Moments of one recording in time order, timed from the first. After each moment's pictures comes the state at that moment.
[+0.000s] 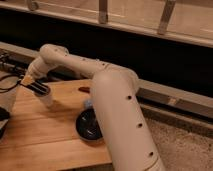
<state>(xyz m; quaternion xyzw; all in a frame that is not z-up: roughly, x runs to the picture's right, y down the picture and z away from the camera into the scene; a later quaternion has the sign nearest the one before) -0.425 -0.054 0.765 -0.30 -0.42 0.15 0.85</state>
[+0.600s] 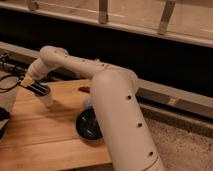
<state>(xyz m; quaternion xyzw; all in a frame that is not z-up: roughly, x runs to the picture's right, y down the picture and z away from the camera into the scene) -0.428 -0.047 0.768 -0.30 -0.42 0.14 0.84</state>
